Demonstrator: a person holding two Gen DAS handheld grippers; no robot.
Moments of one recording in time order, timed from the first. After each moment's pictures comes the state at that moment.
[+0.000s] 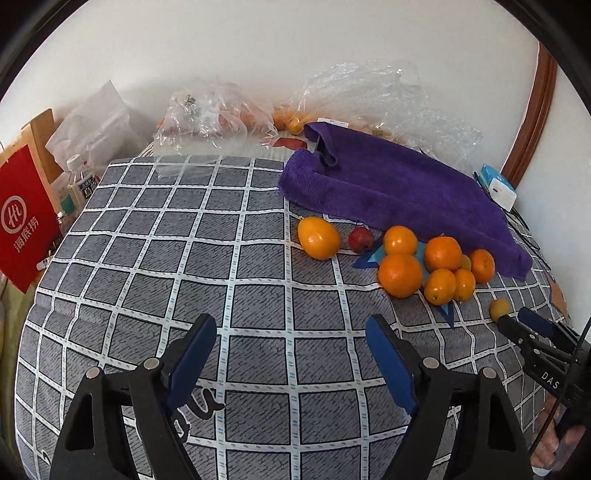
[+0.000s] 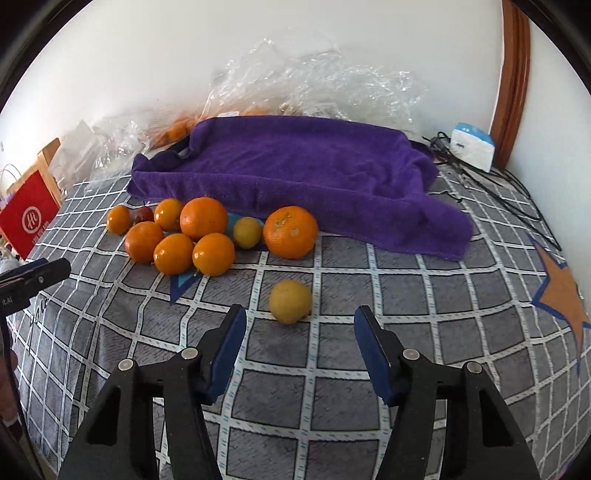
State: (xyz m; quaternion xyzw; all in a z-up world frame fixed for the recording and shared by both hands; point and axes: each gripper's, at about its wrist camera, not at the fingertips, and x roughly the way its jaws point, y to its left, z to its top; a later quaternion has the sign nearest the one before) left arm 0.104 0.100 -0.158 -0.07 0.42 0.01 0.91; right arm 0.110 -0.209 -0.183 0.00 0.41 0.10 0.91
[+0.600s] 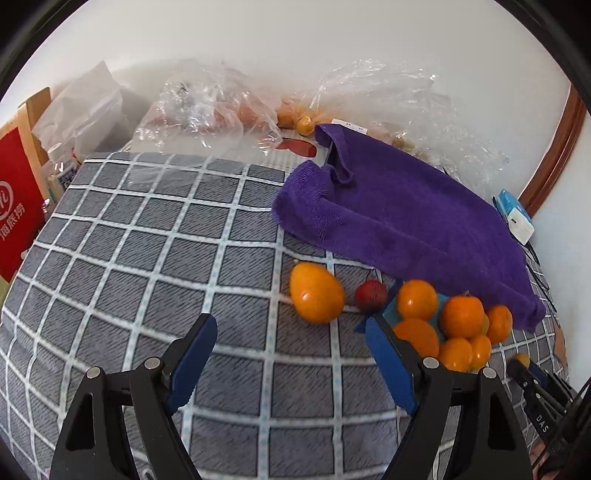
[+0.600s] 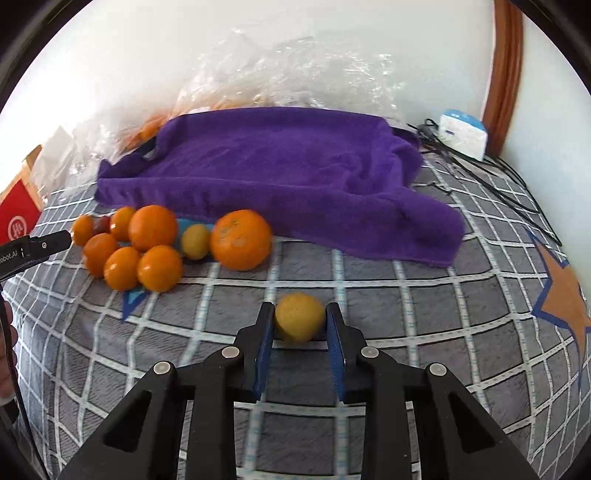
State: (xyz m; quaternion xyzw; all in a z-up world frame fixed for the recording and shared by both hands) left arm 0.168 0.098 -0.168 -0.11 0.43 0.02 0.90; right arm 0.141 -0.238 -0.194 0.01 0.42 0.07 0.90
